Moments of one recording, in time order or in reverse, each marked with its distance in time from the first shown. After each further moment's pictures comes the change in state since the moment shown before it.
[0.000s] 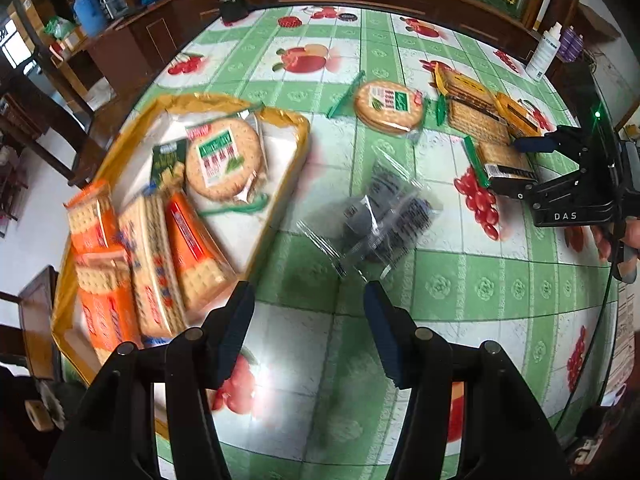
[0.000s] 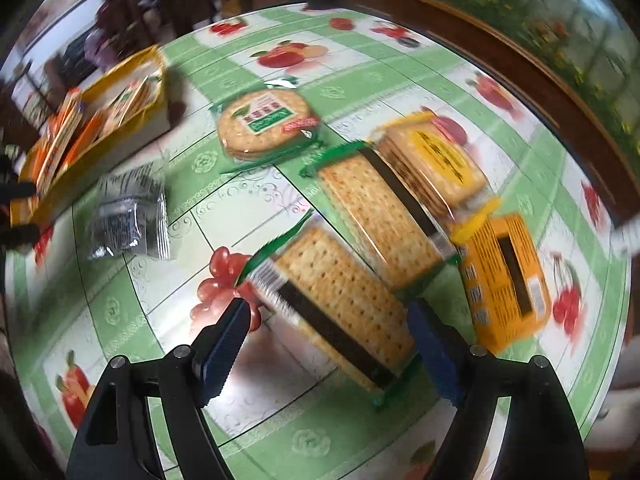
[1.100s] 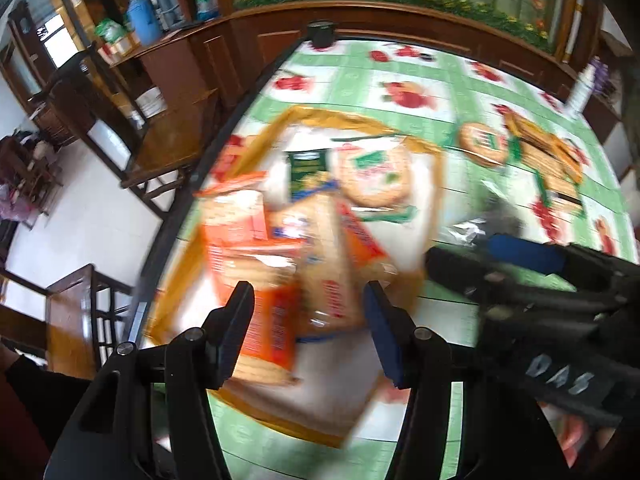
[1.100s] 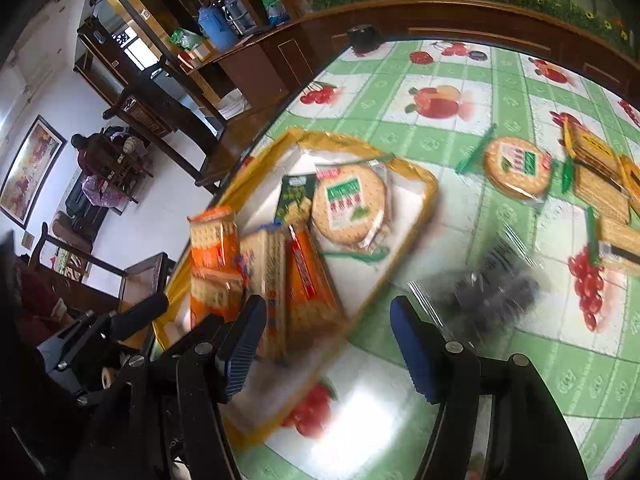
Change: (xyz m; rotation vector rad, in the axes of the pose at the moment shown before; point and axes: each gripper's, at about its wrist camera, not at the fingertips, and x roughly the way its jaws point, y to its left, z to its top) left arm -0.031 0.103 -0.033 -0.062 -0.114 0.078; right arm -0.047 0.215 0.079 0.519 -0.143 0.217
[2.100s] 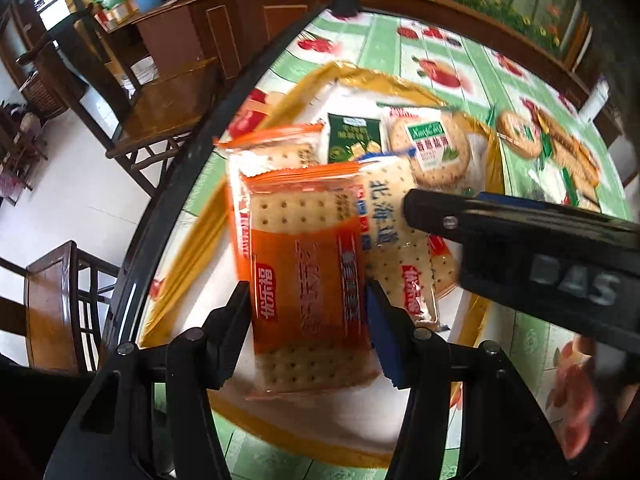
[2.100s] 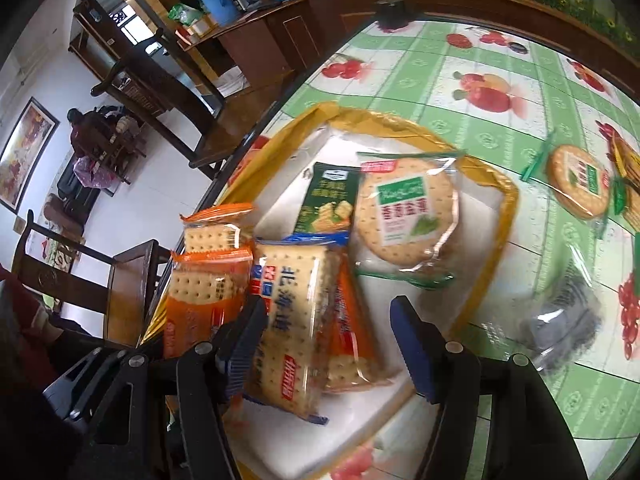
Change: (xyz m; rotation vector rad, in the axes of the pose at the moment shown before) left arm 0.055 0.051 -0.007 -0.054 0.084 -0.041; right arm 0.066 0.041 0.026 -0.028 0.063 -0.031
